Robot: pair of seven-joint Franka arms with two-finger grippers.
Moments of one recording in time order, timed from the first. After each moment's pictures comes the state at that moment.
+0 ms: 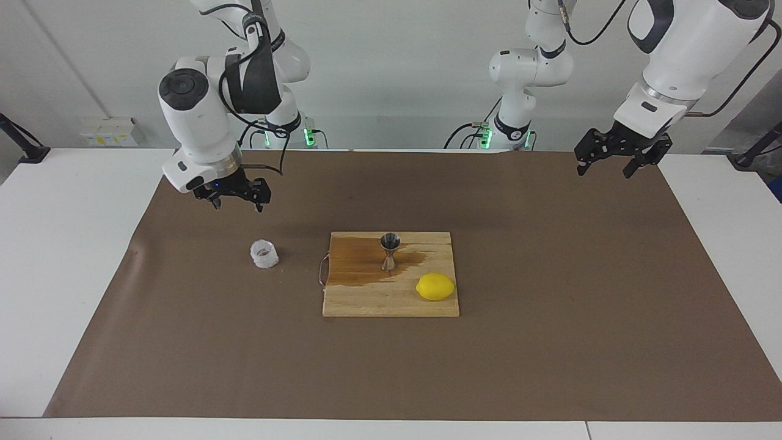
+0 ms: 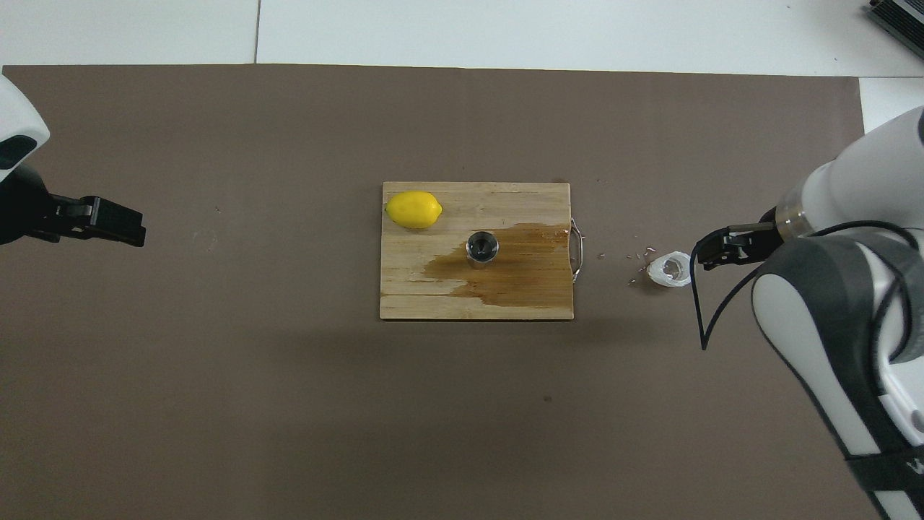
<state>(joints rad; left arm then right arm) -0.10 0.01 -0.01 -1.55 -0.02 1.54 0.02 -0.01 0.03 0.09 -1.77 -0.05 1.67 0.19</state>
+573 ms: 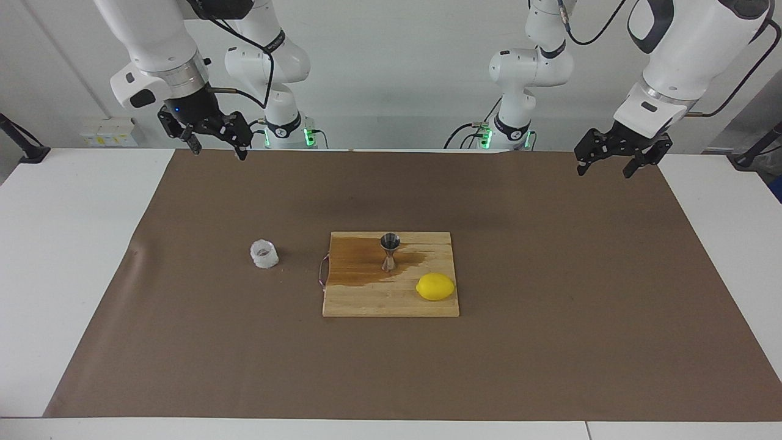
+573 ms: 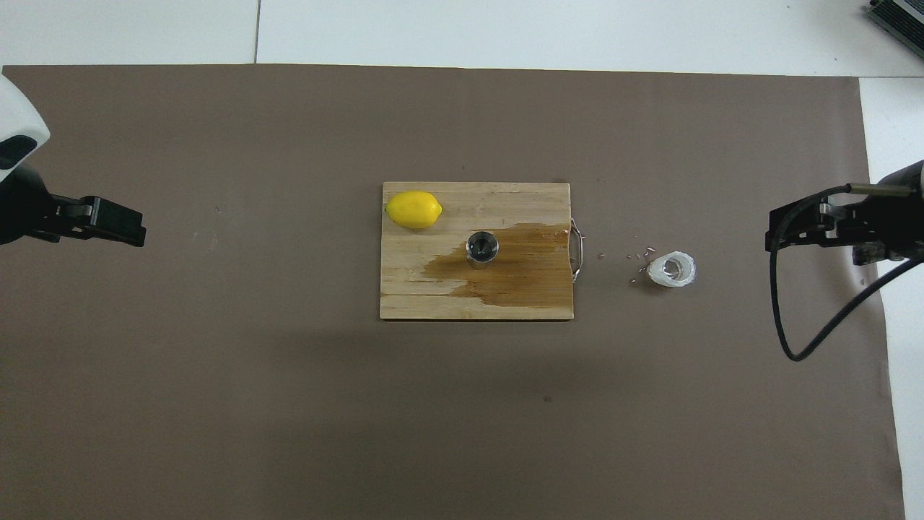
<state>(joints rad) -0.10 0.01 -0.01 -1.55 -0.02 1.54 0.02 -0.02 0.01 0.09 -1.50 0.01 1.45 0.24</state>
